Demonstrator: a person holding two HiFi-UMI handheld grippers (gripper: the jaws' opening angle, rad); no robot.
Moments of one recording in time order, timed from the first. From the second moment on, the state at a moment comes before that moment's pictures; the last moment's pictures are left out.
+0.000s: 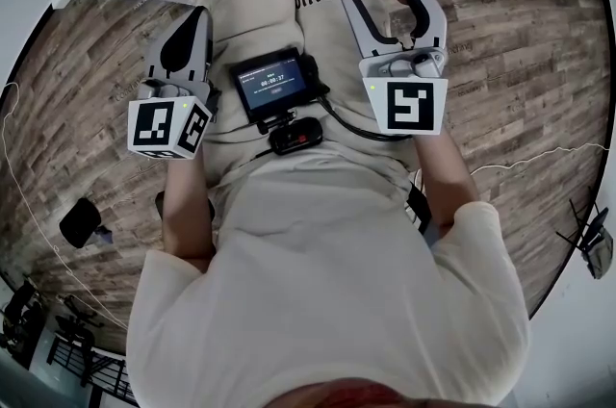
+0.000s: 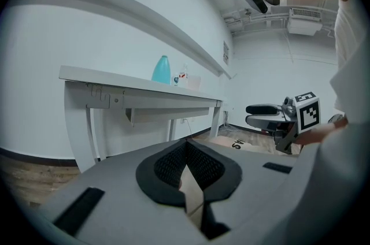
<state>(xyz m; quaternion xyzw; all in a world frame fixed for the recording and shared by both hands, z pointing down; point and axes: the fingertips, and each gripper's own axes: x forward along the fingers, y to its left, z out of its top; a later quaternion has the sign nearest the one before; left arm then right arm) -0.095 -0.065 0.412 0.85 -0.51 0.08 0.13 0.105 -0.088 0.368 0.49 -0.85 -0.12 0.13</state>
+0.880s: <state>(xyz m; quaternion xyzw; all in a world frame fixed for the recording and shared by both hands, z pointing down) -0.120 0.025 0.414 0.83 -0.54 0.08 0.14 0.076 -0.019 0.369 0.46 -0.87 -0.12 0.13</state>
